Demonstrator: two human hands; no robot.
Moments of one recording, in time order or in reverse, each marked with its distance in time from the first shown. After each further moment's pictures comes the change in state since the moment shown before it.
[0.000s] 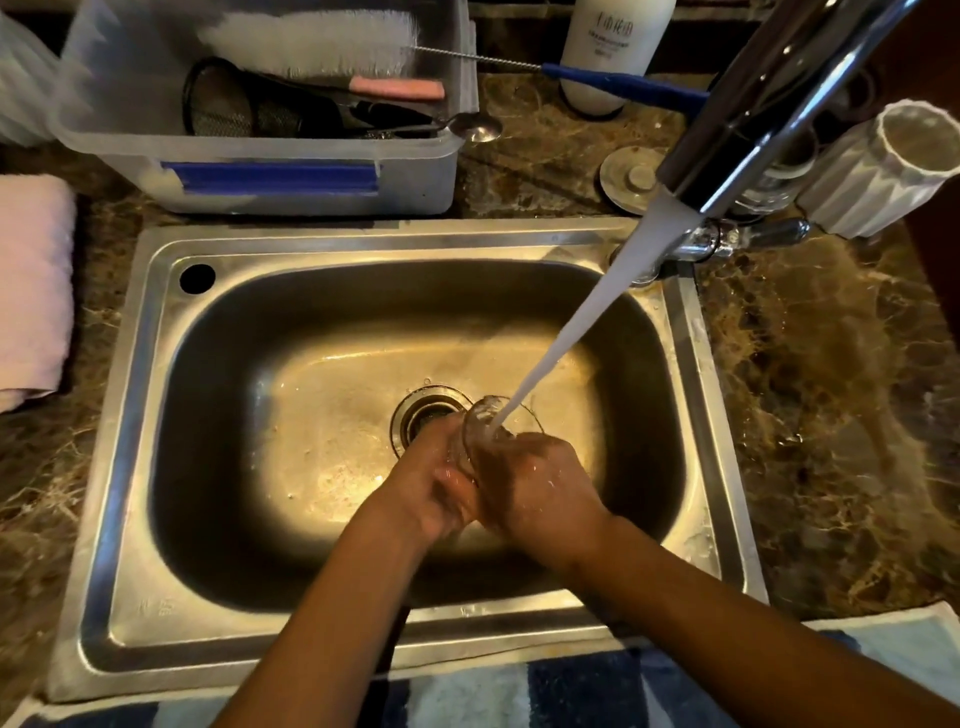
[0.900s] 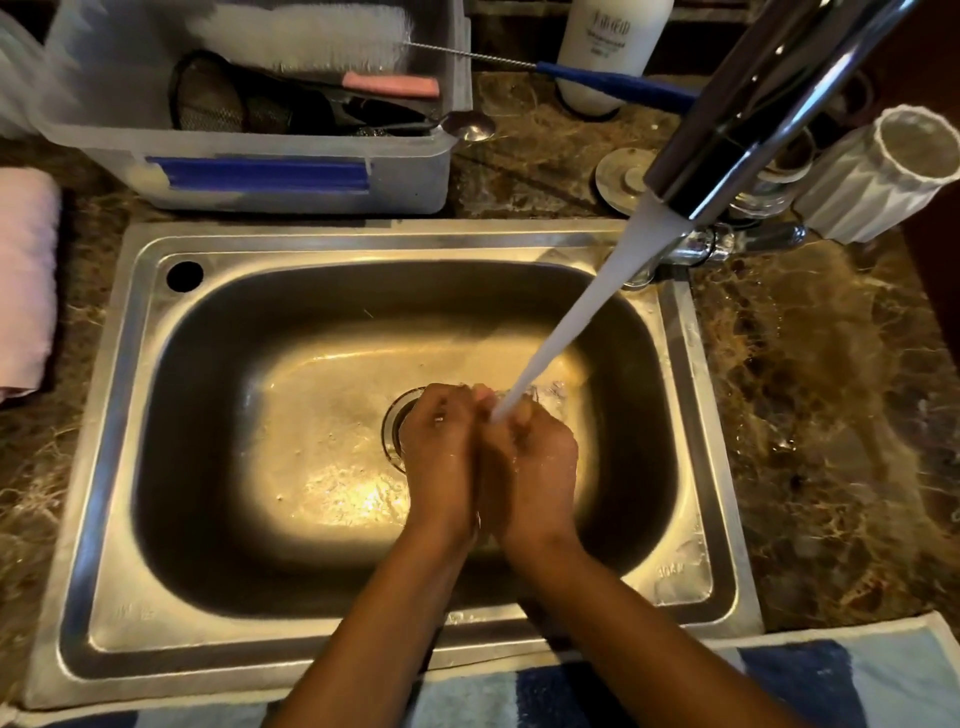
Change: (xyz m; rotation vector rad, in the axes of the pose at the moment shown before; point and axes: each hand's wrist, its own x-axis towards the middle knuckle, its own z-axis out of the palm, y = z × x) left_hand -0.008 -0.021 0.034 0.240 0.232 0.690; right_hand 0.007 -0.016 0.014 0.911 0.410 0.741
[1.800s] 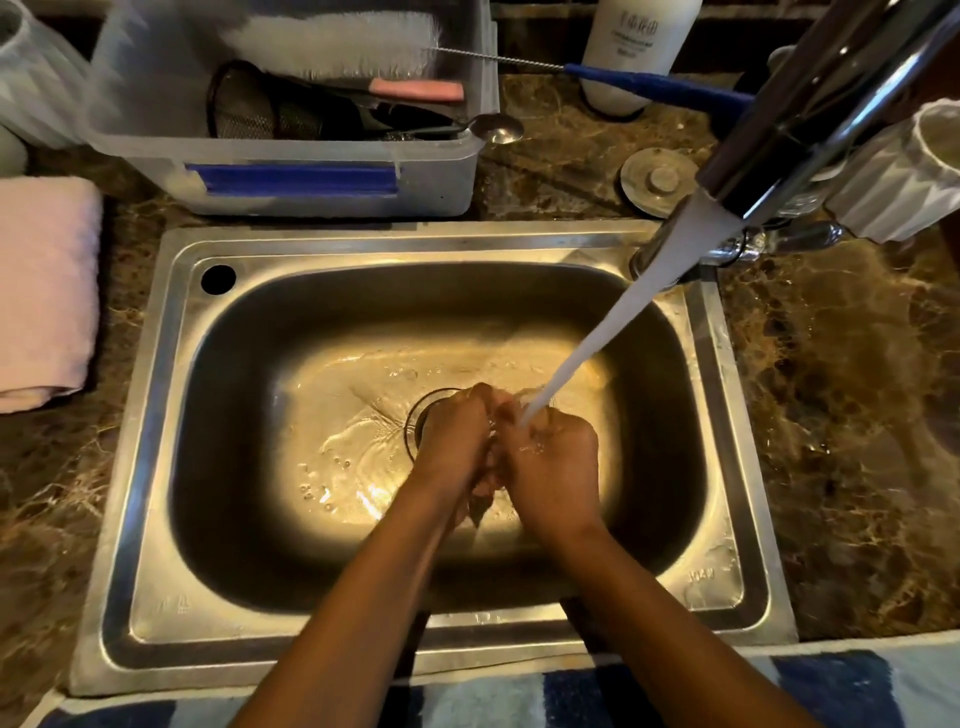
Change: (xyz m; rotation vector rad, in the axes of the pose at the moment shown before) left_hand 0.027 0.013 -0.018 0.365 -0.185 -0.274; right_hand 0.012 0.008 -0.003 0.012 -0.055 -0.022
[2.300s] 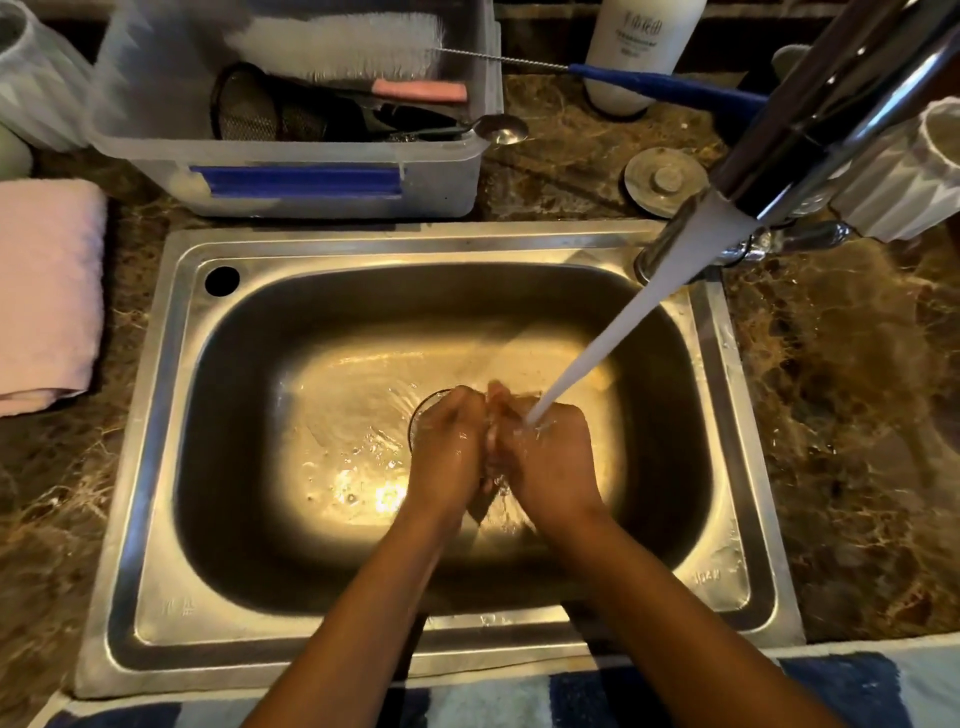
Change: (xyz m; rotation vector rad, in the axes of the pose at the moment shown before) left_hand -0.005 -0.010 -0.008 0.040 0.127 0.273; right_hand 0.009 -0.007 0.004 0.017 -0.062 0.052
